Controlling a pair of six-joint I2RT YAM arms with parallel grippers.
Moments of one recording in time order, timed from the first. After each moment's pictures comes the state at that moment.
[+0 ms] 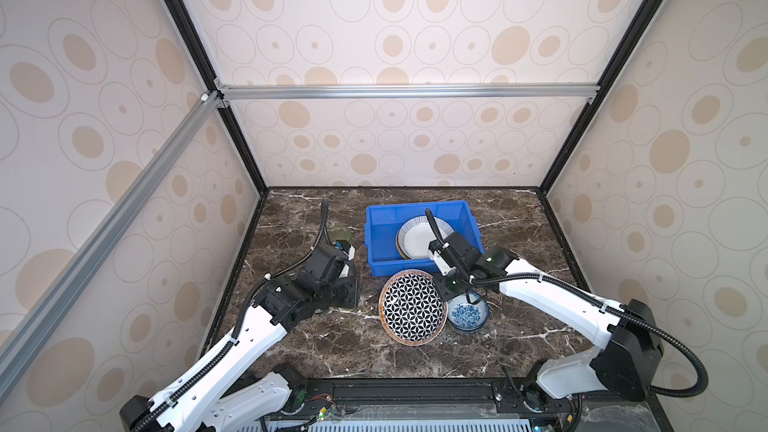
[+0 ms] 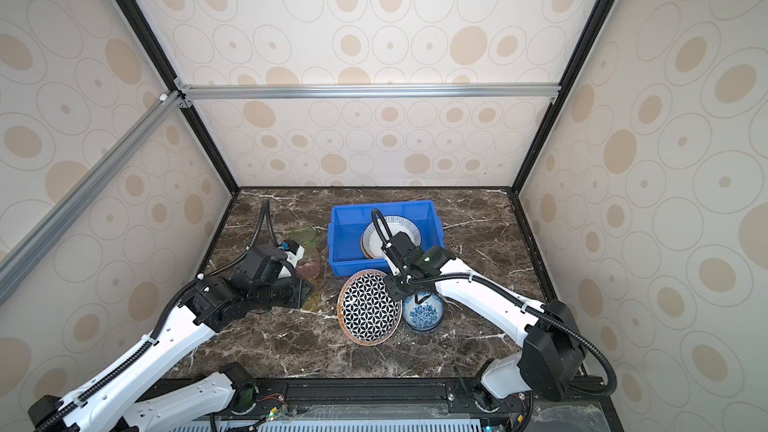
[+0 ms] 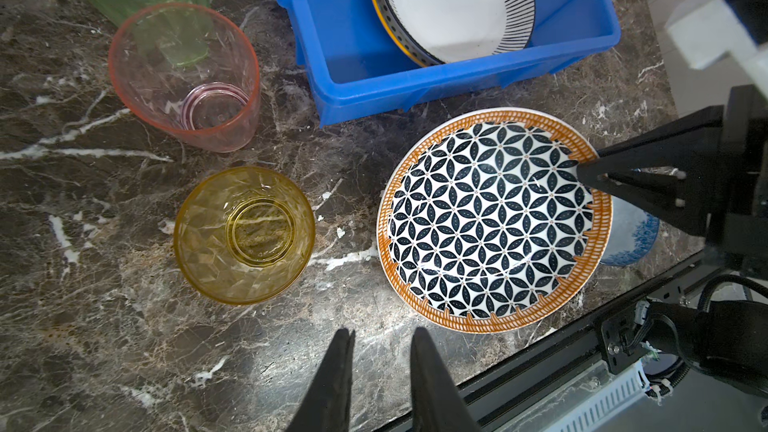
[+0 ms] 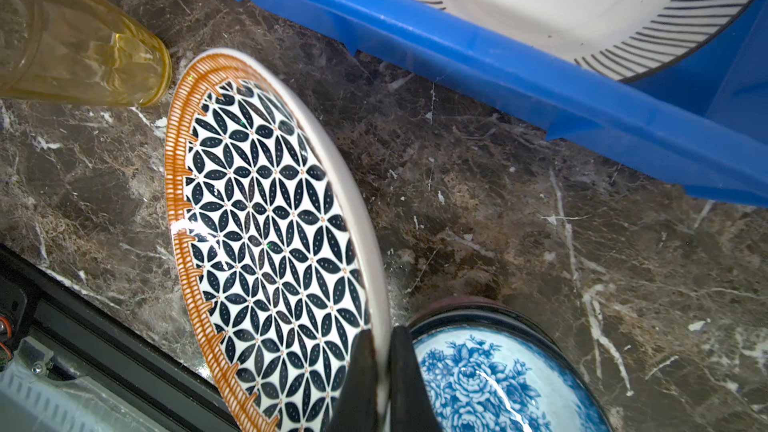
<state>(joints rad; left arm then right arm) -0.65 0.95 0.97 -0.91 0.02 -0.51 0.76 1.41 1.14 -0.87 0.00 0.31</state>
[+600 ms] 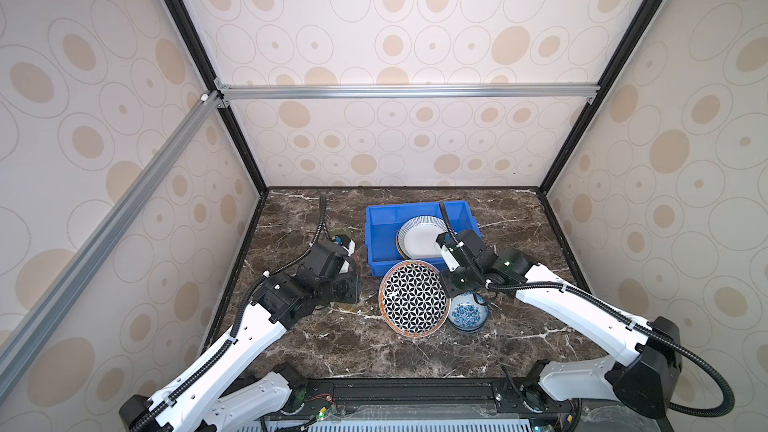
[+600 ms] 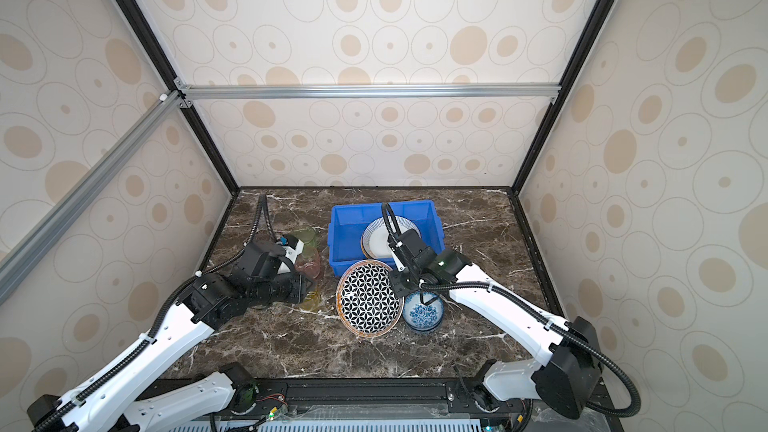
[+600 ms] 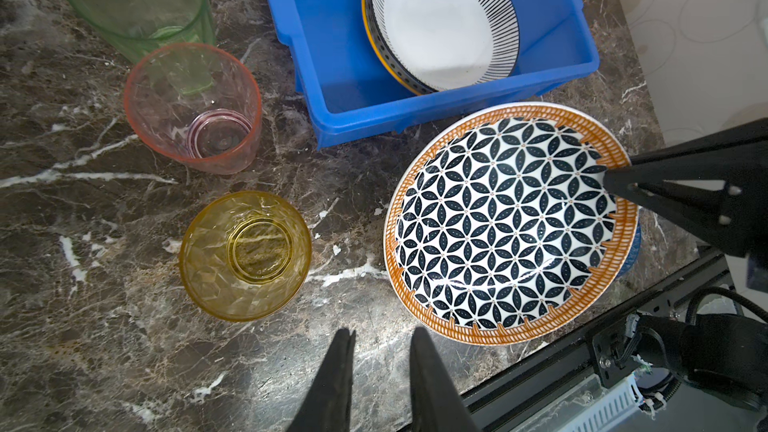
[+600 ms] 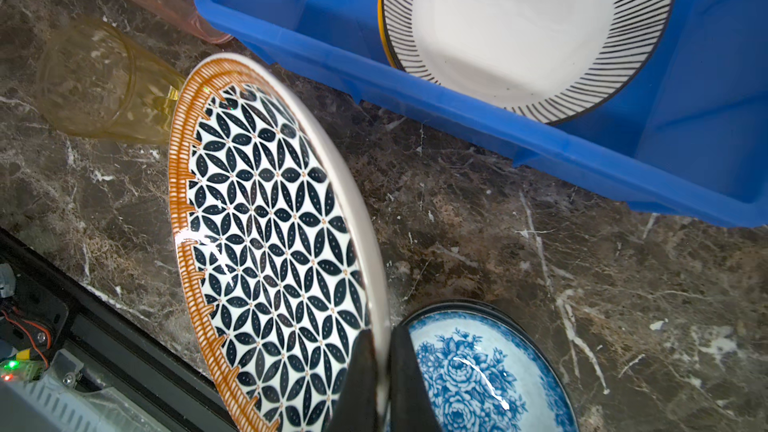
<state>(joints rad) -0.65 0.97 1.02 -0.89 0.01 -0.51 0.76 1.30 1.14 -0.86 0.04 0.32</state>
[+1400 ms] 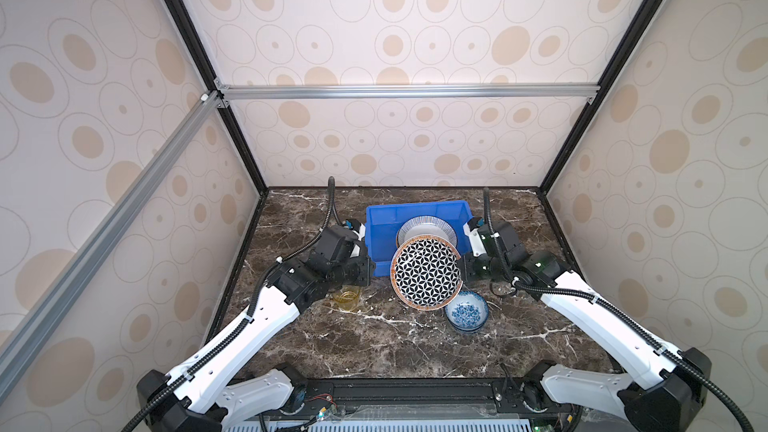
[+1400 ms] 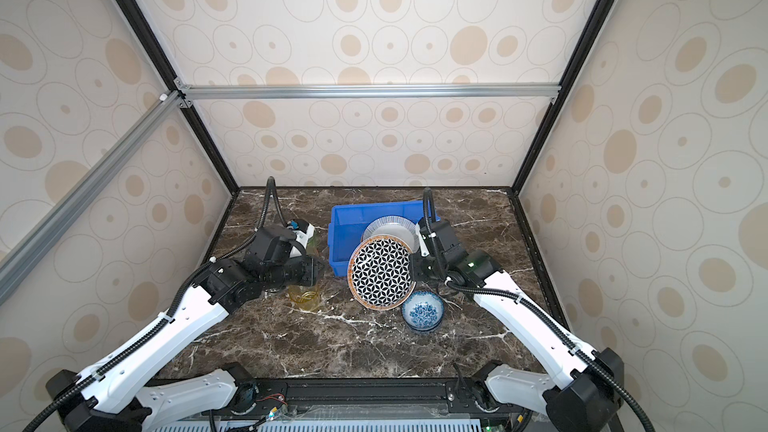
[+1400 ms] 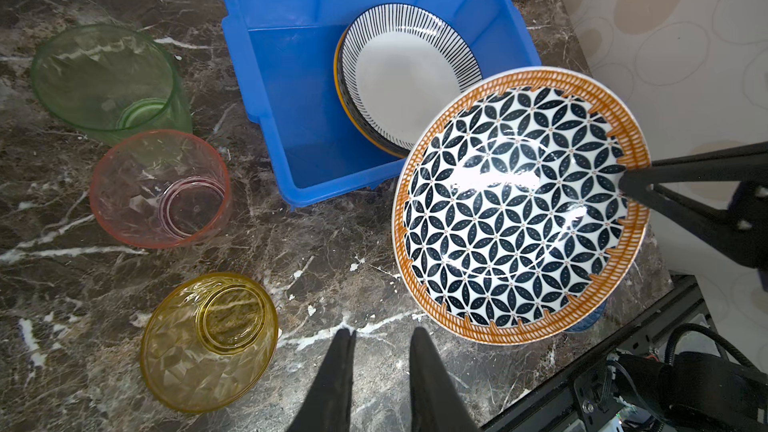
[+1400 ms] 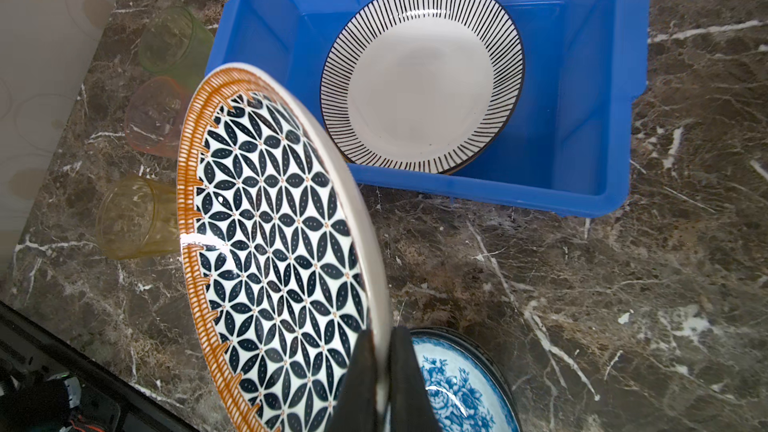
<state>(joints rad) -0.65 1.10 1.10 -0.77 0.01 -0.48 0.55 1.17 1.08 -0.75 -0.02 0.41</state>
